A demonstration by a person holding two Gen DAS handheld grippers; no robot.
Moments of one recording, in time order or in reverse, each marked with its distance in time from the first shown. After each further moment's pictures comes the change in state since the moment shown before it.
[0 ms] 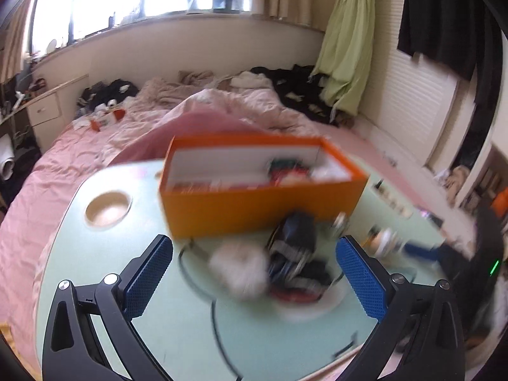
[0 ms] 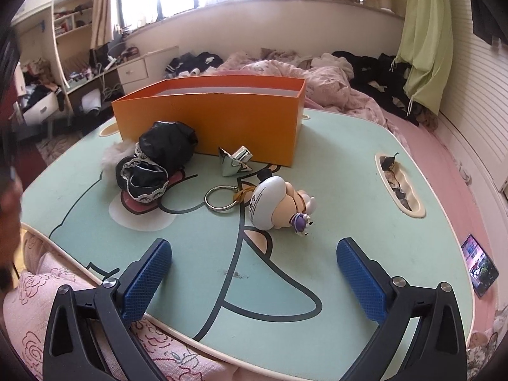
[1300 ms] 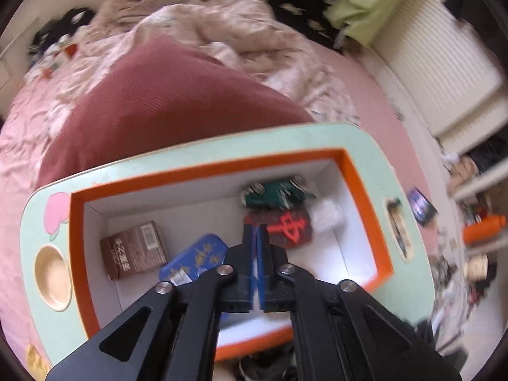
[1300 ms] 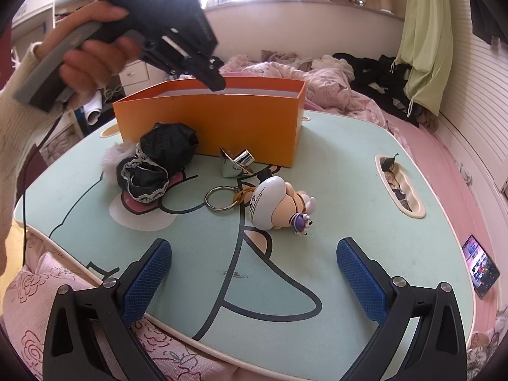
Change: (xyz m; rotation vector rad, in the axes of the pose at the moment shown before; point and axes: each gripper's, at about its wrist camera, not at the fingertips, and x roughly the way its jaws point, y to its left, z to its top) left arm 0.154 -0.011 0.105 -0.036 0.519 -0.047; right arm 0.003 0.002 0.002 0.046 -0.022 -0.050
